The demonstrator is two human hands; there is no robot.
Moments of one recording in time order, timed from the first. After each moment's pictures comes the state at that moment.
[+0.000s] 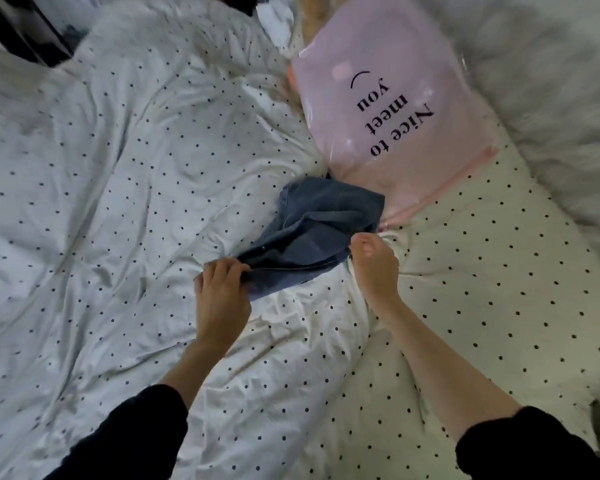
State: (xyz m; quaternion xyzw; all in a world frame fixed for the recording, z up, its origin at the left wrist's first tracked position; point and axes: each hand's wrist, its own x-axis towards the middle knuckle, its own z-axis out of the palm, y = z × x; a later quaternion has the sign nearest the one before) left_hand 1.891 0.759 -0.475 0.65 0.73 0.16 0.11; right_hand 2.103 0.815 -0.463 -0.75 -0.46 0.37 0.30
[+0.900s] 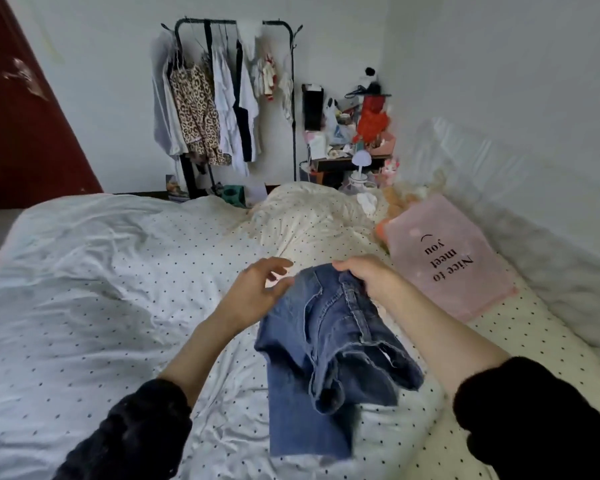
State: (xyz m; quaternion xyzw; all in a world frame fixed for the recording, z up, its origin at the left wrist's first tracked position) left_hand 1.687 0.579 -0.171 0.66 0.63 0.36 0.20; right_hand 1.866 0.673 -0.158 -0.63 -0.47 0.57 0.25
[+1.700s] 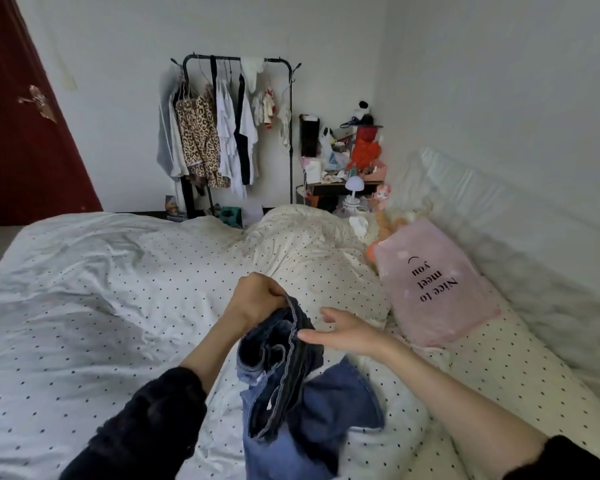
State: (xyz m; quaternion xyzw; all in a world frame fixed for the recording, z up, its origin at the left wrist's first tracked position) left_hand 1.711 0.581 -0.153 0.59 0.72 0.31 0.22; right_hand 1.898 0.599 -0.168 -0.51 -0.75 0.42 0.03
